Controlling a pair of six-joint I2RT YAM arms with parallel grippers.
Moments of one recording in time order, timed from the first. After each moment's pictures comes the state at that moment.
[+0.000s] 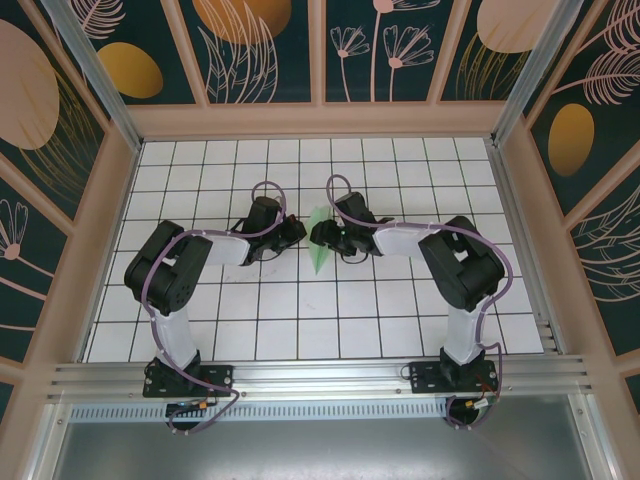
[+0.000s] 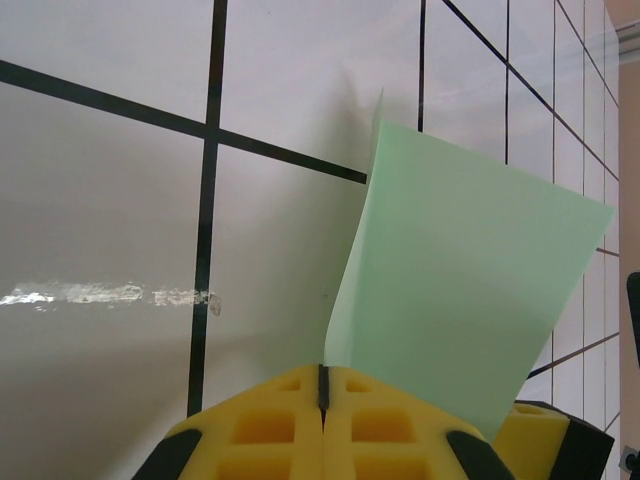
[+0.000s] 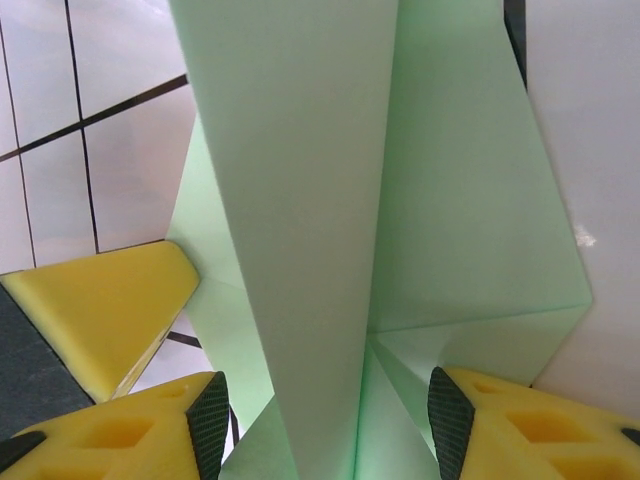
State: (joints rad) left arm -0.49 1.88 0.87 0.33 0.31 -0.92; right arm 0.64 1.89 1.05 -0.03 -0.26 0.86
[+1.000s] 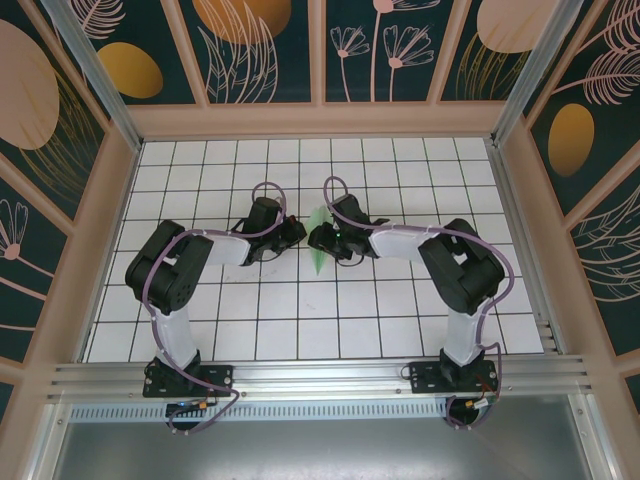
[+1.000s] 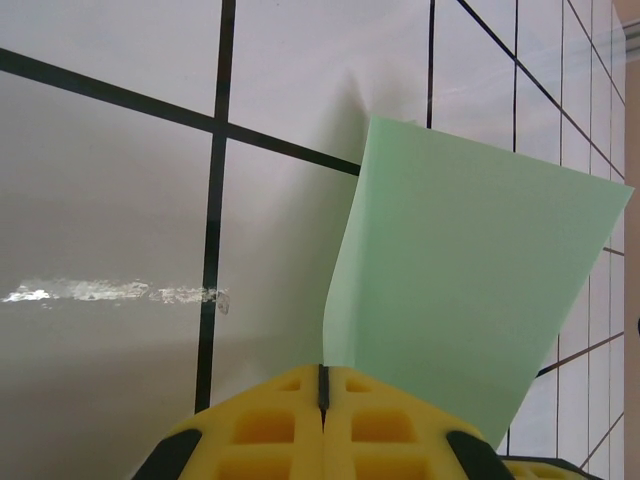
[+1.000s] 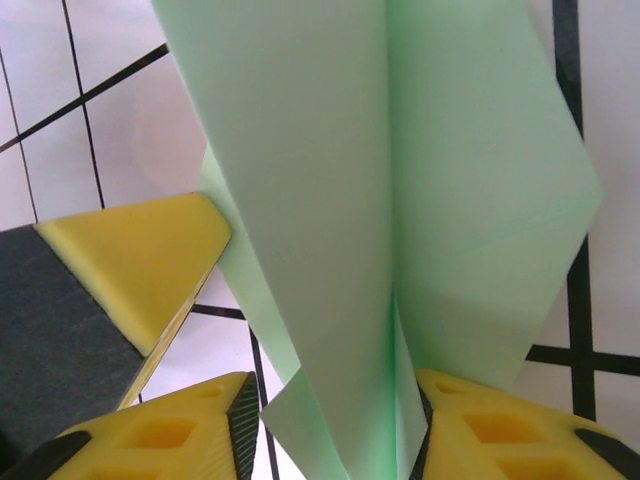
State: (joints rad) left arm -0.49 1.89 0.87 0.33 0.31 -0.92; right arm 0.69 1.88 1.07 -0.08 -0.24 0.94
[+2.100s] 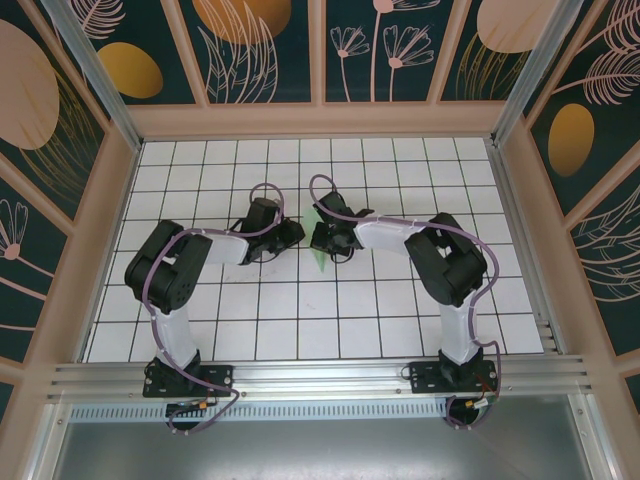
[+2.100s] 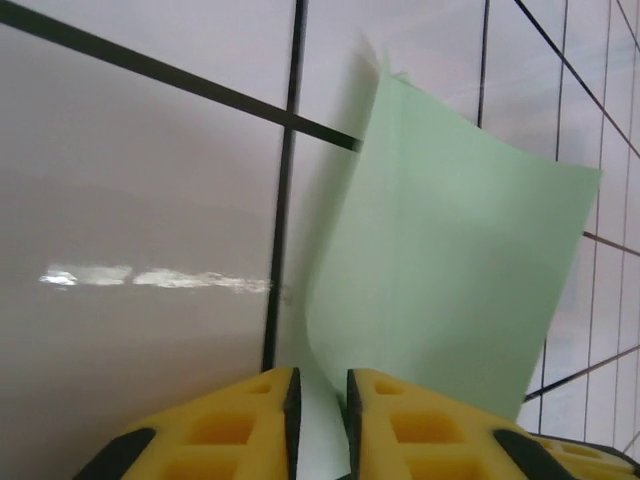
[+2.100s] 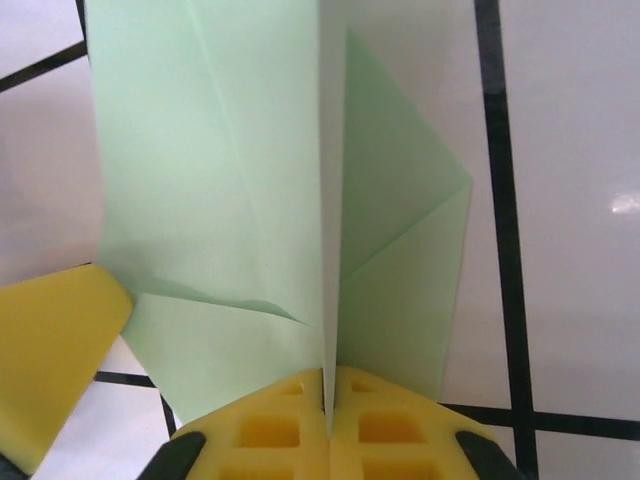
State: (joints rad) left arm -0.46 1.88 0.87 0.26 0.30 -0.91; right arm 0.73 1.98 1.25 -0.32 -0.06 0.89
